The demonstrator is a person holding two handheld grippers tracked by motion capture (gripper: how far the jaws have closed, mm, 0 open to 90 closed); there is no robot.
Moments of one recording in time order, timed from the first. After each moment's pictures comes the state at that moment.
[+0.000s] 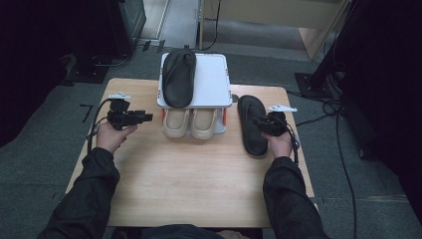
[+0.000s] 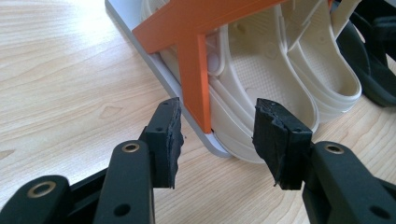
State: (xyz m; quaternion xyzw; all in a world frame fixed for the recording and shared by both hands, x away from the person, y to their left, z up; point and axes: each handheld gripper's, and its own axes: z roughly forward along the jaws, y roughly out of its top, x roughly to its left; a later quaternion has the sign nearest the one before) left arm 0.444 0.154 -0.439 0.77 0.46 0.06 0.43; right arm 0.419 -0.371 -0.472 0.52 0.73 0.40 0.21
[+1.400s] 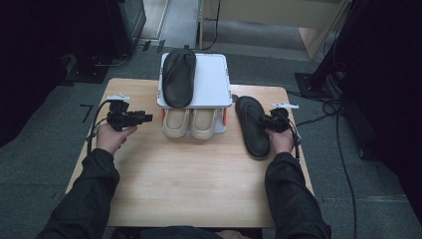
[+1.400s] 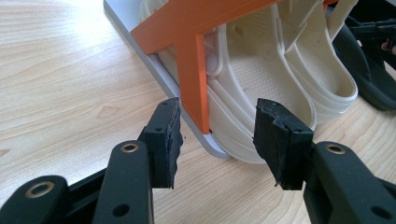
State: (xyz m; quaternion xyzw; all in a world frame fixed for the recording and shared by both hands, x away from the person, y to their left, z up) left arm 0.442 0.156 -0.443 0.77 0.46 0.05 0.45; right arm 0.447 -0.392 -0.493 0.57 0.70 0.37 0.21
